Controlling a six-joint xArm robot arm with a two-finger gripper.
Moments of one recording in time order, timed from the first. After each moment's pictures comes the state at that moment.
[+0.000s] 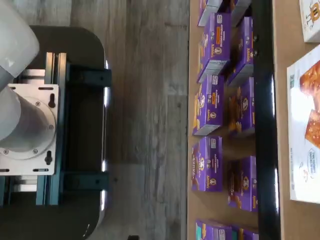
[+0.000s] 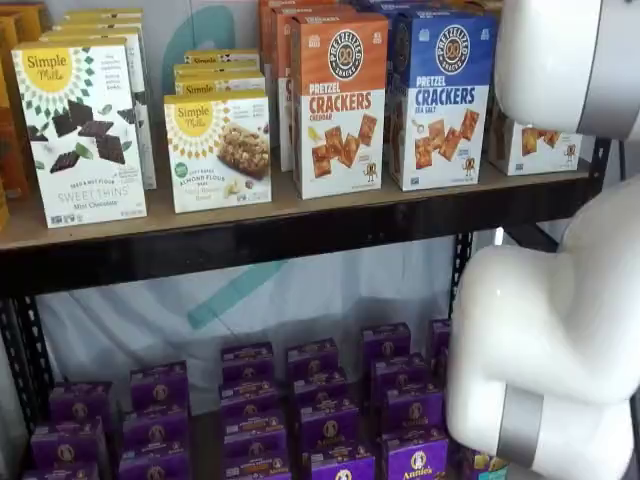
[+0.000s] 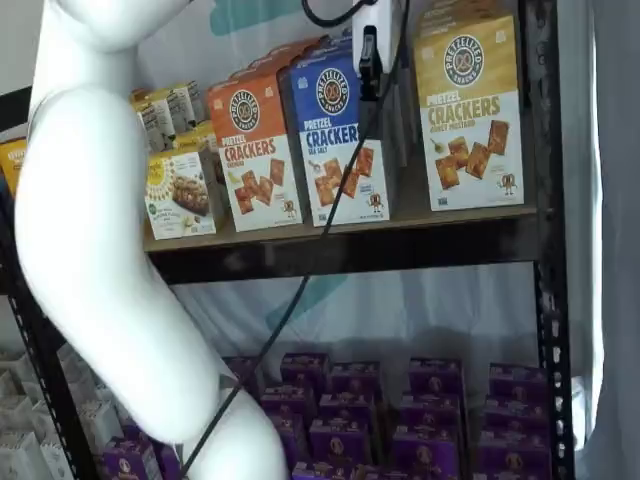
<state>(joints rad) -0.70 -0.39 -1.50 0.22 1.95 -2.18</state>
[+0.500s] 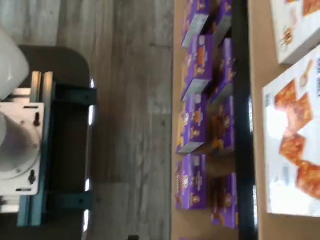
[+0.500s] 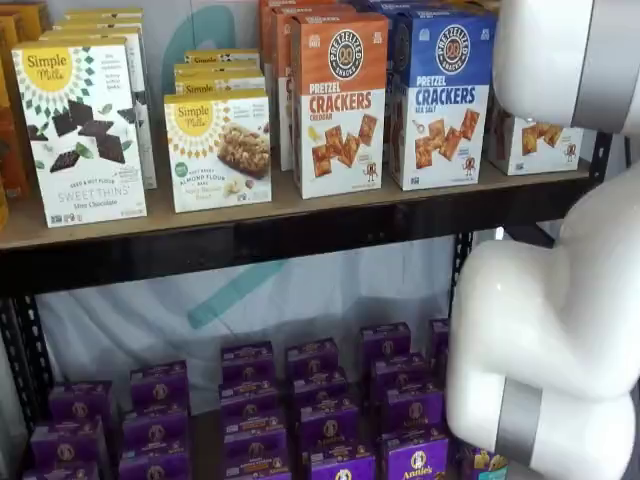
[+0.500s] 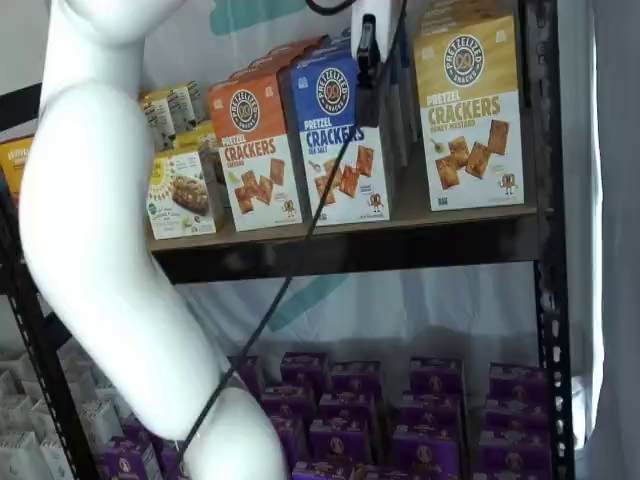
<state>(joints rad) -0.75 -0.37 -1.56 0.32 1.98 -2.18</state>
